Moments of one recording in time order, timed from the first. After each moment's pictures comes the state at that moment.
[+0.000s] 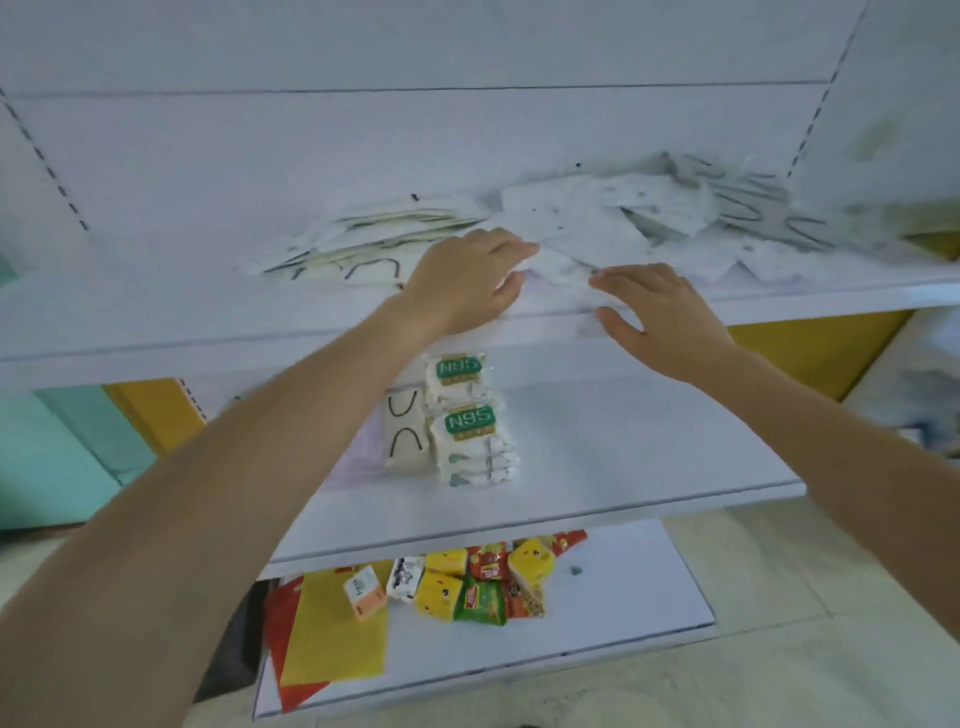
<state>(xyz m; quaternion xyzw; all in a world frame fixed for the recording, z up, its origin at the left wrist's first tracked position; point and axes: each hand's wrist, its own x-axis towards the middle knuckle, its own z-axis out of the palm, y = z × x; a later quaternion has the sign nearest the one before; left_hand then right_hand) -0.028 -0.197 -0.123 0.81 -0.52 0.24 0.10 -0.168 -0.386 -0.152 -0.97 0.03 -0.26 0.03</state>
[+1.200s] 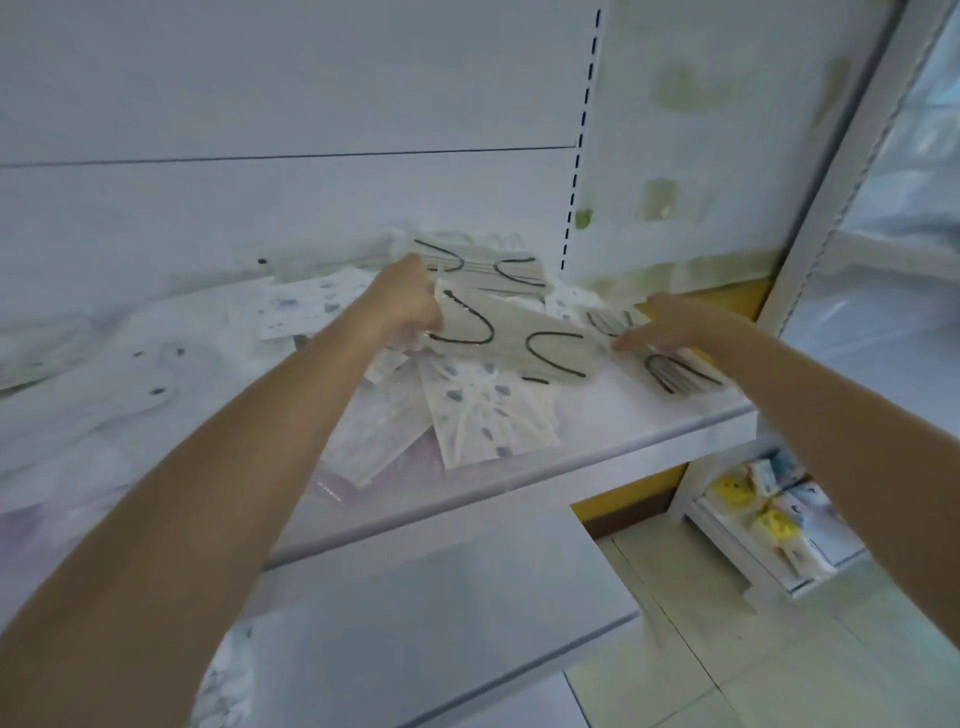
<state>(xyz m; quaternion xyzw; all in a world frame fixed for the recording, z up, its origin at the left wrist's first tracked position) 0.030 -0.615 -0.089 0.91 -0.34 -0.05 0.23 -0.144 -0.847 -0.112 -0.90 0.40 -0.01 0.19</state>
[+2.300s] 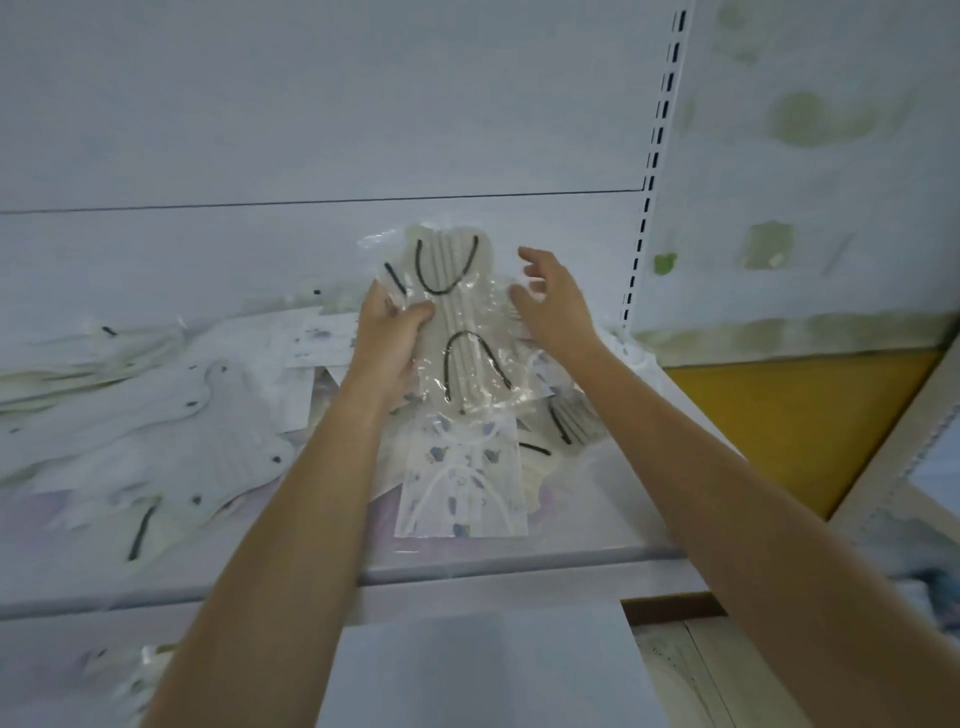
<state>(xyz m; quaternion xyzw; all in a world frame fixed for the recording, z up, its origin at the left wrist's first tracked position) 0.030 -0.625 -0.111 0.60 -0.15 0.01 0.78 -0.012 -0.790 -0.104 -0.84 0.07 -0.30 0.45</state>
